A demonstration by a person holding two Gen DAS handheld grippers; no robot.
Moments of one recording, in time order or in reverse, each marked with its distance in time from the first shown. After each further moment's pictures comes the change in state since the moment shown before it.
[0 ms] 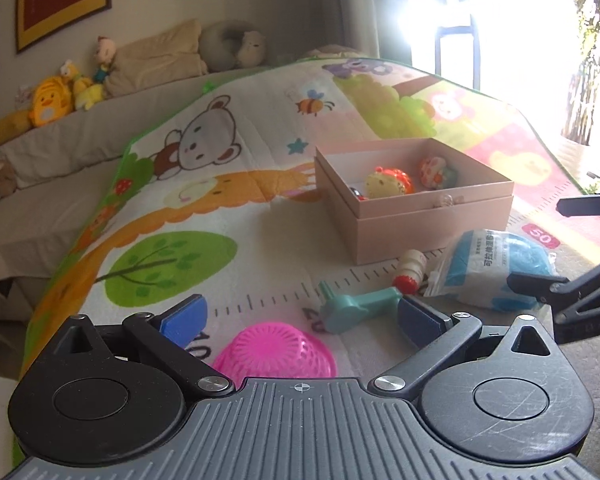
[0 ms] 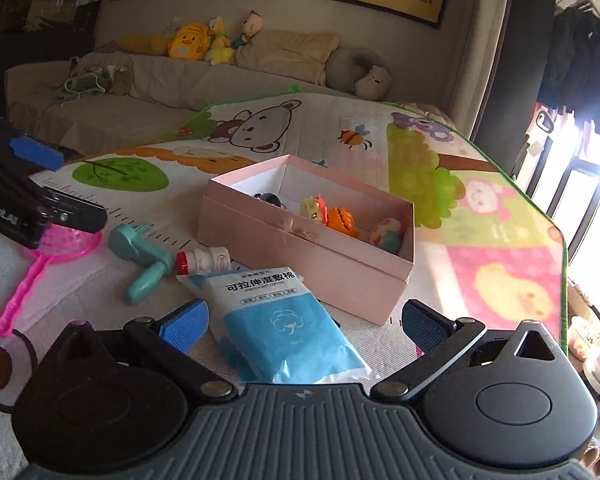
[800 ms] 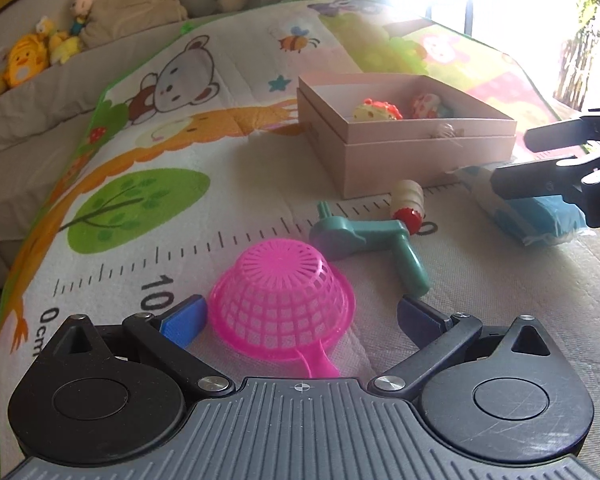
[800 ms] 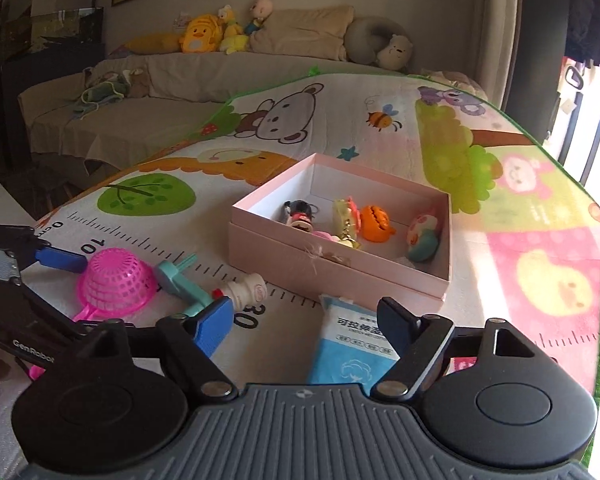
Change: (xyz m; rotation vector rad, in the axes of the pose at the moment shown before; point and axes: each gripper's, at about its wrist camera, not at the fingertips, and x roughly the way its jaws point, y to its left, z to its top) left arm 0.035 -0.006 -0.017 0.030 0.145 -0.057; right arm 0.008 -0.004 0.047 0.100 0.094 0.224
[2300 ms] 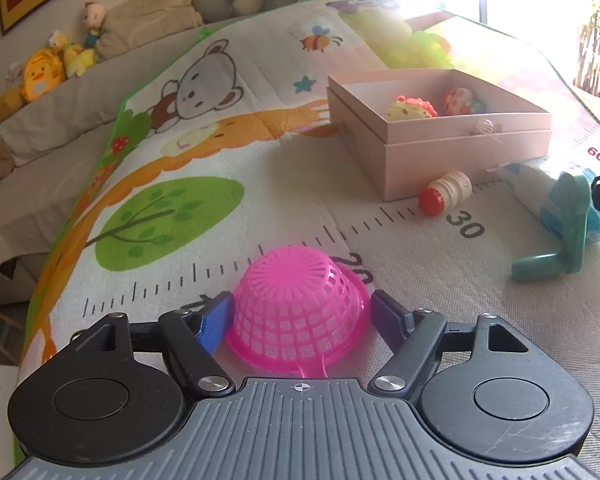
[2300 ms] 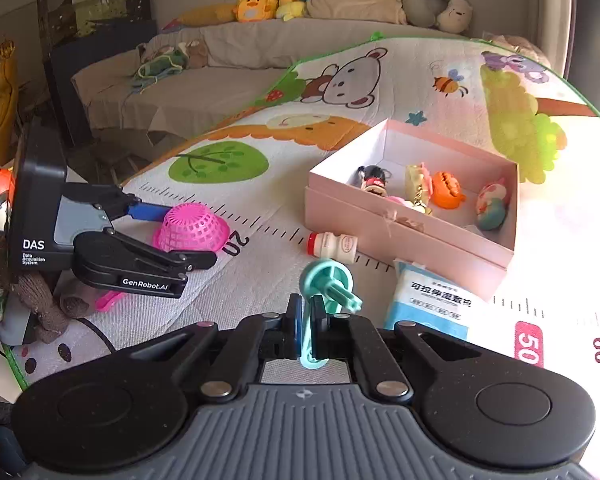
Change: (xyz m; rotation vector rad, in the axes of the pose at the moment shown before) left arm 0.013 0.011 0.007 0.019 0.005 0.085; right arm -0.031 -0.003 -0.008 0.012 0.067 0.139
